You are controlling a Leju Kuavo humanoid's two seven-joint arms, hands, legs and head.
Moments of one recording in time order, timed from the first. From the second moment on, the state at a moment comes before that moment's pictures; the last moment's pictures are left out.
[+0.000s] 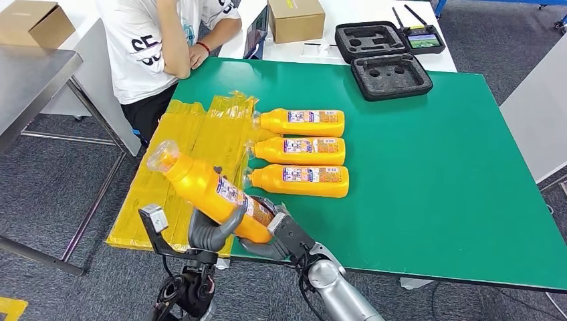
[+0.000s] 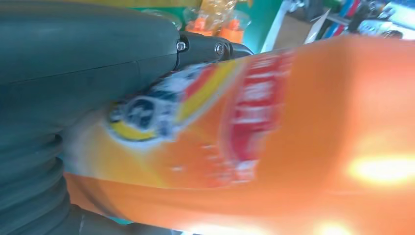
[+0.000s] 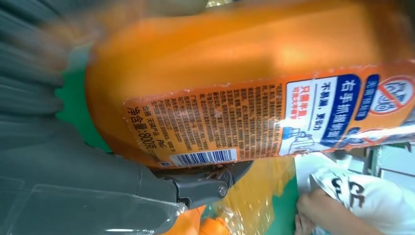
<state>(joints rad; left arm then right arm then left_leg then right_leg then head) -0.05 -0.14 -0.37 -1.42 0.47 -0.01 -0.54 -0.34 0.22 0.53 -0.85 0.37 0.01 -0.54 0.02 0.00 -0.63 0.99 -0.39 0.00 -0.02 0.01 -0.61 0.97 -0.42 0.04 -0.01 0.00</state>
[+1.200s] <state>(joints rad) 0.07 -0.14 -0.36 -1.57 0.33 0.00 -0.57 -0.32 0.22 0.55 -0.82 0.35 0.01 -0.55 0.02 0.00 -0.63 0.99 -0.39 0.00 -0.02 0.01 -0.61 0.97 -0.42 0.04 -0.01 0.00</state>
